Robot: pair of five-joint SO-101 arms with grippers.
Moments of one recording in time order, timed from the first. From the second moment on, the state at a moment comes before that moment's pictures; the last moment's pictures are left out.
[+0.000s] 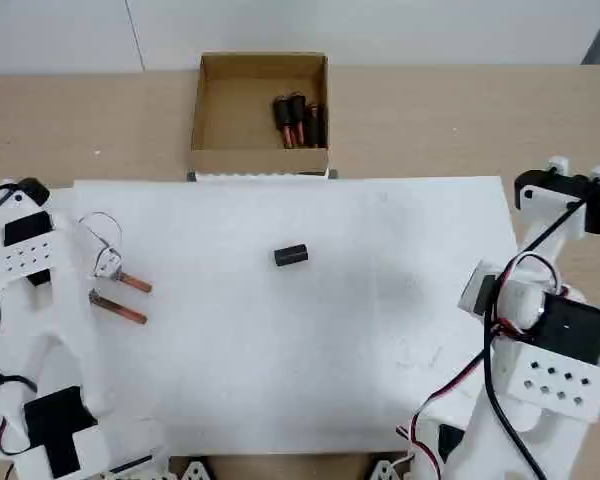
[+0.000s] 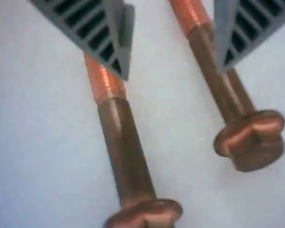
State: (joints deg) left arm -26.3 -6.1 25.6 76.3 33.1; right arm 15.9 -46.1 22.9 96.1 -10.2
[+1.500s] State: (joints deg) left arm -27.7 2.8 30.6 66.5 33.3; right arm 15.9 -46.1 26.7 91.6 -10.2
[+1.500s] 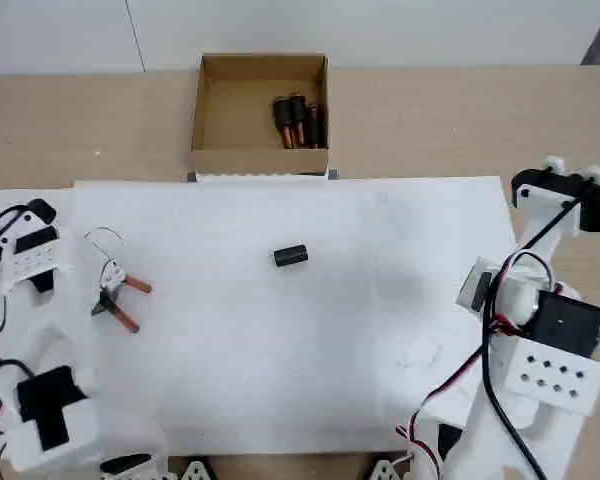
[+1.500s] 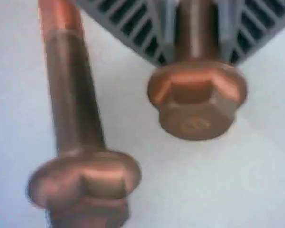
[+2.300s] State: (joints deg) left arm -21.4 -4.0 7.3 86.0 33.1; right arm 12.7 -46.1 22.1 91.6 -10.2
